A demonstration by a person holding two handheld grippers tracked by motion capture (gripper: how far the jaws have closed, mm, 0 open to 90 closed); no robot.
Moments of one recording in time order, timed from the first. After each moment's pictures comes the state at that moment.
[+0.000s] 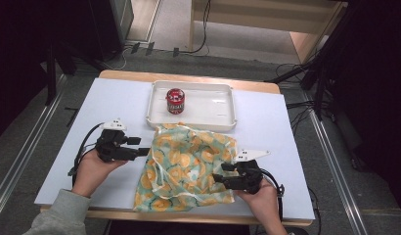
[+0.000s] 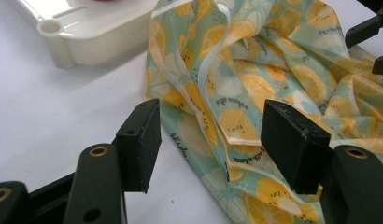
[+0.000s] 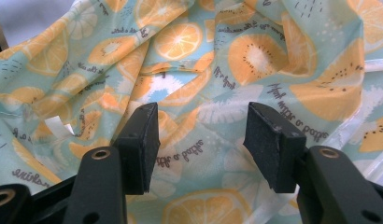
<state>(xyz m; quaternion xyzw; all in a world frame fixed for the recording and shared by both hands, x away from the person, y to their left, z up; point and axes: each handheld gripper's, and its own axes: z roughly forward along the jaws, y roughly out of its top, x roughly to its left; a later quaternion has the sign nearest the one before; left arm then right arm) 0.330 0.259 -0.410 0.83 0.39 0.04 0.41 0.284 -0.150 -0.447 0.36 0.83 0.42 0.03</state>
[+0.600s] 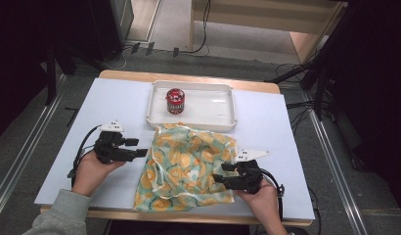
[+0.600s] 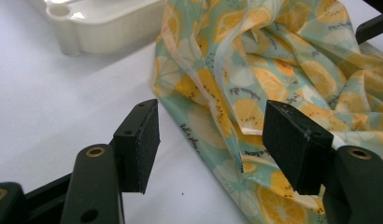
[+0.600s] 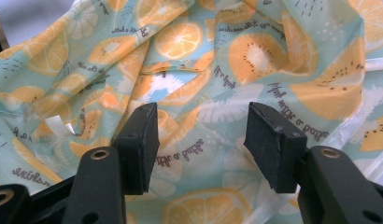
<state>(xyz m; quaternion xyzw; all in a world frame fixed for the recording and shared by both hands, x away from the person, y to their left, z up) 0.333 0.268 -0.421 0.82 0.40 0.04 0.41 0.284 -0.151 -0.447 0.36 0.83 0.42 0.03</state>
